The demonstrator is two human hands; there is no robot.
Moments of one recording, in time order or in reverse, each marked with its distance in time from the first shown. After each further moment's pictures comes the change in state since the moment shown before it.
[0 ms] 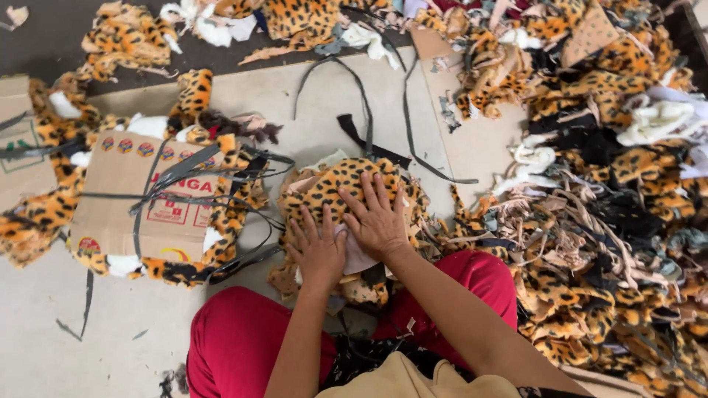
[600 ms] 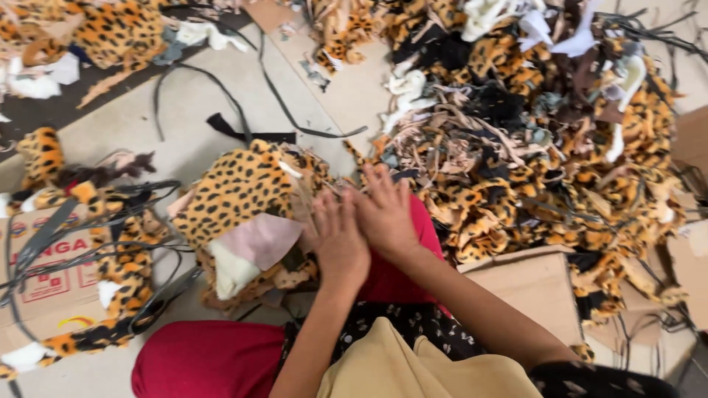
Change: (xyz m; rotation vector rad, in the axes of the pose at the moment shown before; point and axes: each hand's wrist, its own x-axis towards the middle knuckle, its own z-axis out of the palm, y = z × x) left_hand -0.122 0.151 0.045 0.128 0.053 0.609; right_hand -0.160 0.092 -0.092 -0.068 0.473 0.241
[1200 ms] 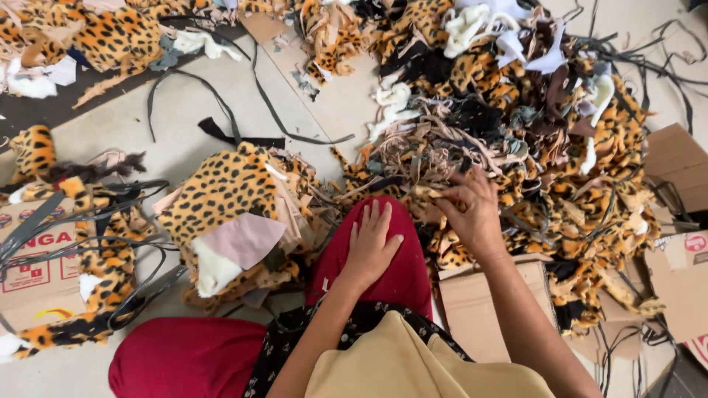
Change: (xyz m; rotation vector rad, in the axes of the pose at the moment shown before) left_hand 0.007 0.047 0.042 -0.478 -0.471 0.131; right_hand -0.042 0.157 -0.097 0.181 -0.131 0.394
